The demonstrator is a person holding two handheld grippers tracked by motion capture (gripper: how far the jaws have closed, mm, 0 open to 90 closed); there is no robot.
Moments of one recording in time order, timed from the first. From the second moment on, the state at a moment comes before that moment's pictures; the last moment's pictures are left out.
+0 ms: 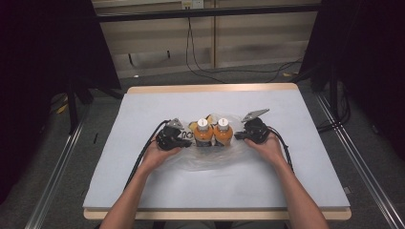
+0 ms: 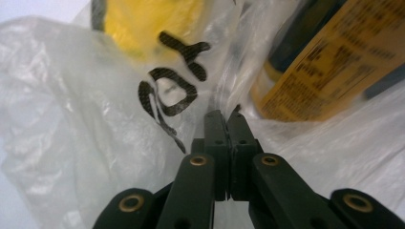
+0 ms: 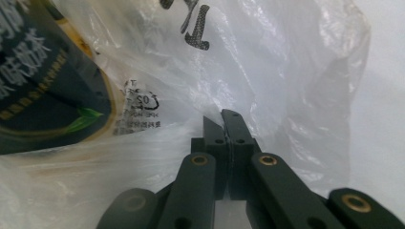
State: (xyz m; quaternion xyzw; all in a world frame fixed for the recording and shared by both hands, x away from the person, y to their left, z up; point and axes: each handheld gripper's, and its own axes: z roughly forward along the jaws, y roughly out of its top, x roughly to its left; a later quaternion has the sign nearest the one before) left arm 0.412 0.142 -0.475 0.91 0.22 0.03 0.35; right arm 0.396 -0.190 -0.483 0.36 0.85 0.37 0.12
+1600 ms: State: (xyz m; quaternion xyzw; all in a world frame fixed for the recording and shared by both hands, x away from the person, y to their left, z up) left arm 0.415 0.115 -0.462 0.94 0.17 0.03 0.31; right arm 0.409 -0.168 -0.458 0.30 0.89 0.33 0.05
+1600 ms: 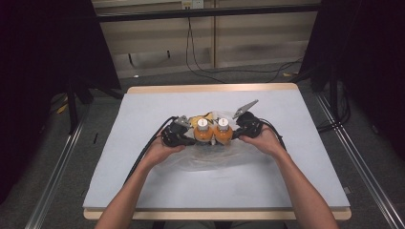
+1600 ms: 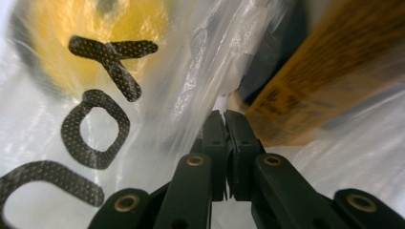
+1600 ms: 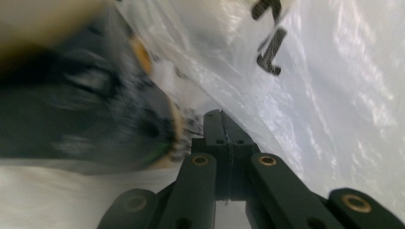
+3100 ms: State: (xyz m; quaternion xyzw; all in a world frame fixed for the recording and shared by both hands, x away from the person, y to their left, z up) left arm 0.409 0.184 -0.460 0.95 0.18 0.09 0.23; right arm 0.351 -0.250 -0.455 0.27 0.94 0.16 0.10
